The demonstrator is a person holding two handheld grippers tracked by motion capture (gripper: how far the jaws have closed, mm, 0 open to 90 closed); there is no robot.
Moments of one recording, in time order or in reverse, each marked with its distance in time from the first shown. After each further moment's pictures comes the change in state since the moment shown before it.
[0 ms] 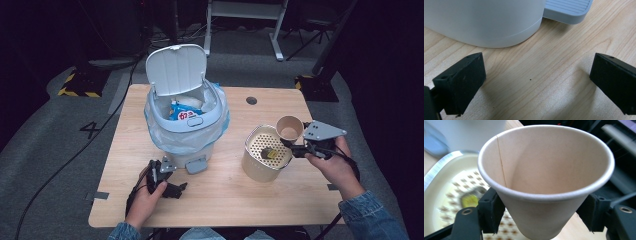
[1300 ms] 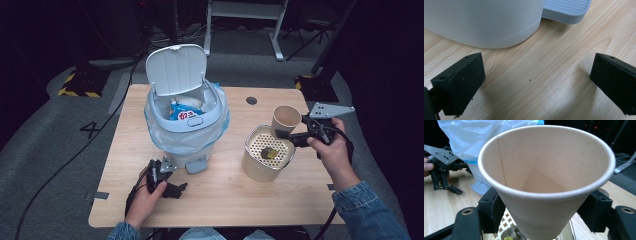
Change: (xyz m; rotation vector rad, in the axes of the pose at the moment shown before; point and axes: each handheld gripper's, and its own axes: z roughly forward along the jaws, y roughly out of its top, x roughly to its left) left arm 0.001 0.000 0.000 0.002 -0.010 0.009; right arm -0.021 0.034 0.003 -0.103 0.234 0.259
